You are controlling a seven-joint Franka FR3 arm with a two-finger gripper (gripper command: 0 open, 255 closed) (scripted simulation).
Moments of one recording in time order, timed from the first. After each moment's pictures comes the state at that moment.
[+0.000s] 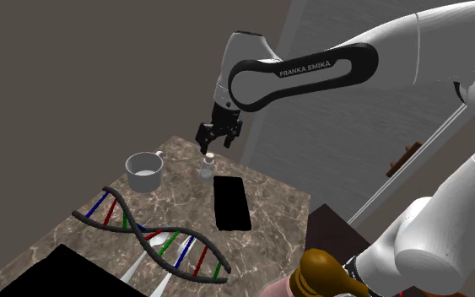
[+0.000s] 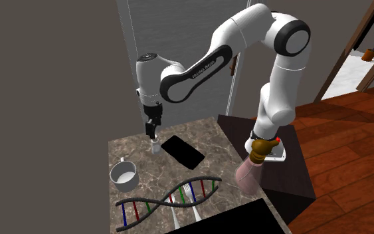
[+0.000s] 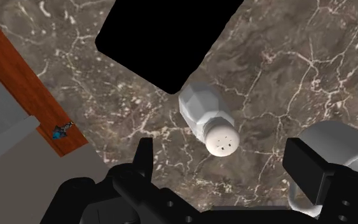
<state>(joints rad) 0.13 0.06 0.25 -2.08 0.06 2.16 0.29</state>
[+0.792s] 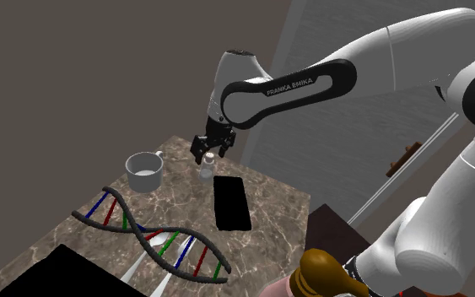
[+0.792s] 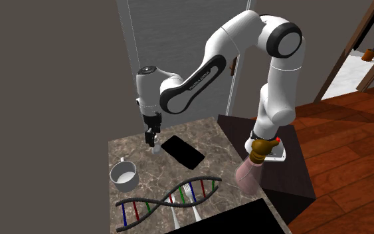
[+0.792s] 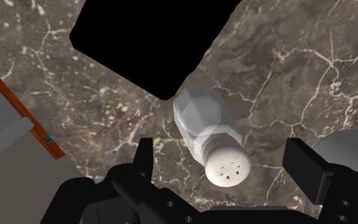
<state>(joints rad) 0.14 0.13 0.25 -2.10 0.04 2.27 0.31</state>
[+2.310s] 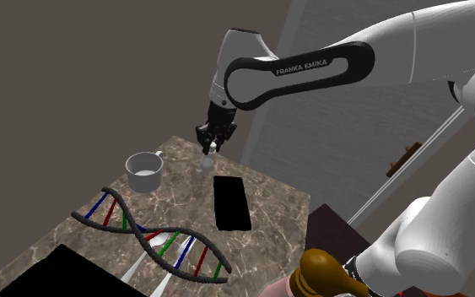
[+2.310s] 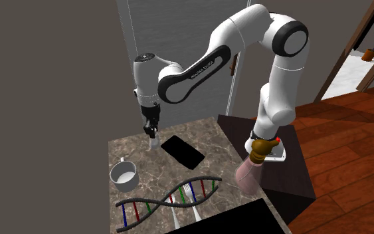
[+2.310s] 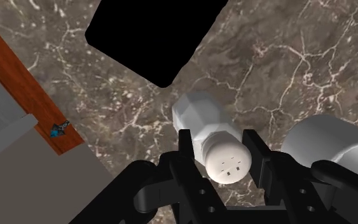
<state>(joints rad) 0.14 0.08 0.25 -2.04 0.06 2.15 0.31</state>
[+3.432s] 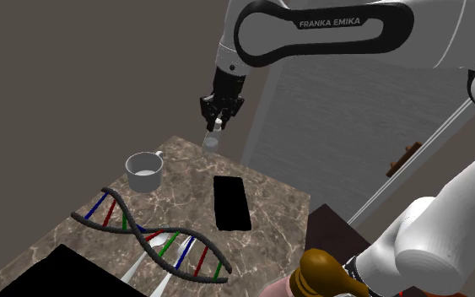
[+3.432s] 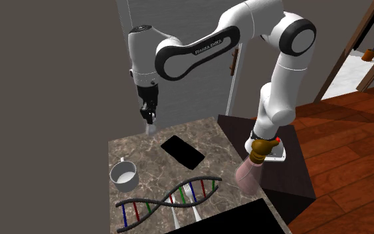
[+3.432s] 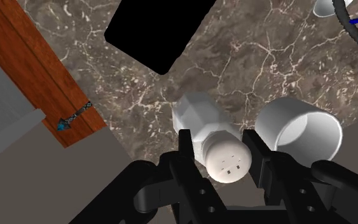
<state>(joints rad) 0.14 0.01 0.25 -1.89 0.07 1.94 0.31</state>
